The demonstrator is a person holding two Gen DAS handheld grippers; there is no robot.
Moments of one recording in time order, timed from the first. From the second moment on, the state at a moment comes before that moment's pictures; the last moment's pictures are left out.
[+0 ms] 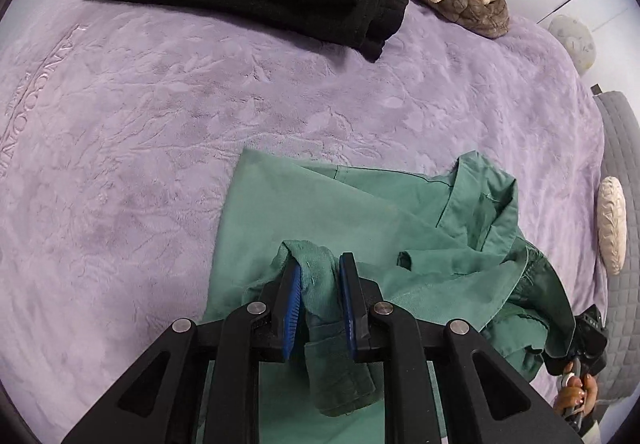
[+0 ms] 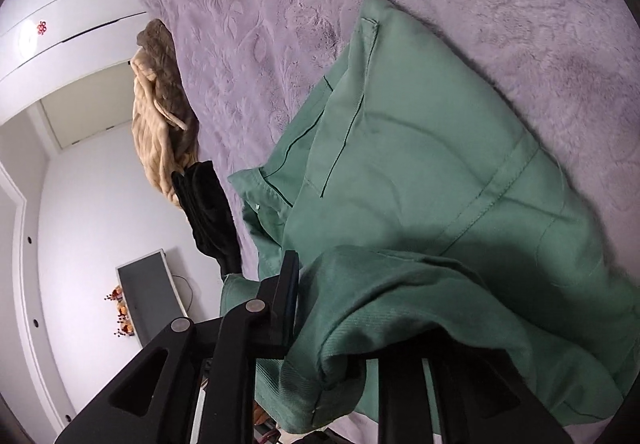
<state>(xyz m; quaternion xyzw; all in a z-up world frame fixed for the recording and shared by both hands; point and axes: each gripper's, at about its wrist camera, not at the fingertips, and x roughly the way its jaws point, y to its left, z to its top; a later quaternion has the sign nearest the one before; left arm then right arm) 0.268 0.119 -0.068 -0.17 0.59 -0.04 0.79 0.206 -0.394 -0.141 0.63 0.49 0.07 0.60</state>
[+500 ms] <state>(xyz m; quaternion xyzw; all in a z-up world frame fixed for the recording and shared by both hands) 0.223 0.114 -0.043 -0.02 0.56 -0.02 0.83 0.177 -0.366 -0.070 0.32 0.56 0.09 0.76</state>
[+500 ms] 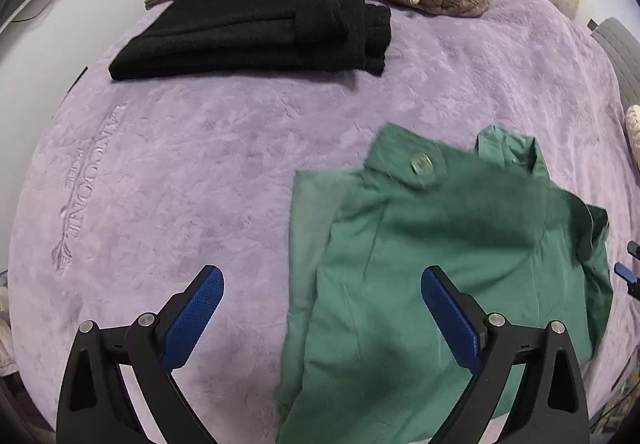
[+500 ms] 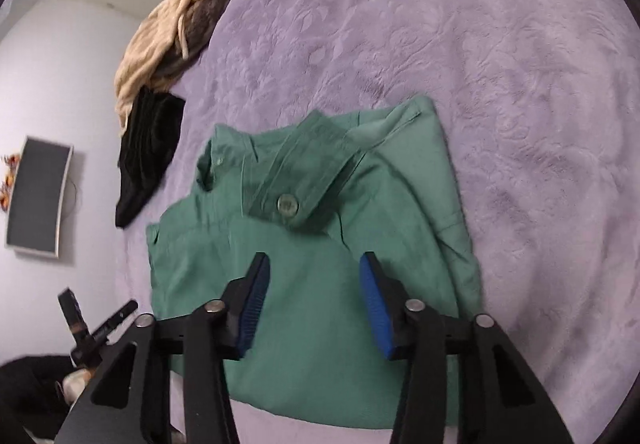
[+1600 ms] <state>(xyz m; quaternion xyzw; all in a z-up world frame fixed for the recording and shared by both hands) 0.174 0.139 -0.090 -0.06 0.62 -0.06 0.78 0.101 -0.140 -0.148 0.51 0.60 0.20 0.58</state>
